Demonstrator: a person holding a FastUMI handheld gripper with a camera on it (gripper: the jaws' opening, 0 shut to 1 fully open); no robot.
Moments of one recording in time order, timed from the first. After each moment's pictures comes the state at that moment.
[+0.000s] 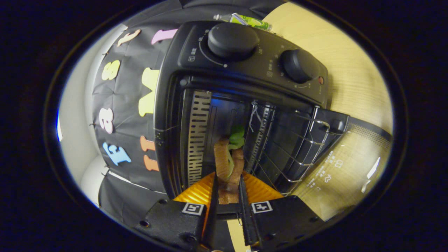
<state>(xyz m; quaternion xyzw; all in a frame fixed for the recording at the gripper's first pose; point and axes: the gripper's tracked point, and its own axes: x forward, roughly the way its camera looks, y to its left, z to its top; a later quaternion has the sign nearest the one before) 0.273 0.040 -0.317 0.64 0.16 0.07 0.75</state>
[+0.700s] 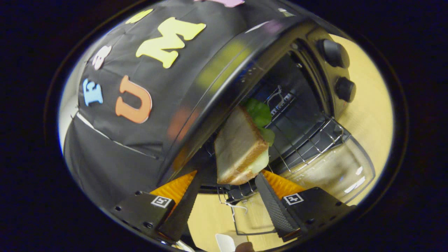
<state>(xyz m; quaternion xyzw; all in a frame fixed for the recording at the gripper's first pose) 0.233 0.086 -0.324 0.41 0.34 0.08 0.84</state>
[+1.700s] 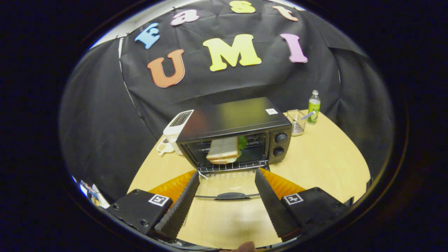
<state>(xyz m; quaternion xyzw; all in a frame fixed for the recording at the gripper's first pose) 0.073 0.017 -0.218 0.09 0.27 0.06 0.96</state>
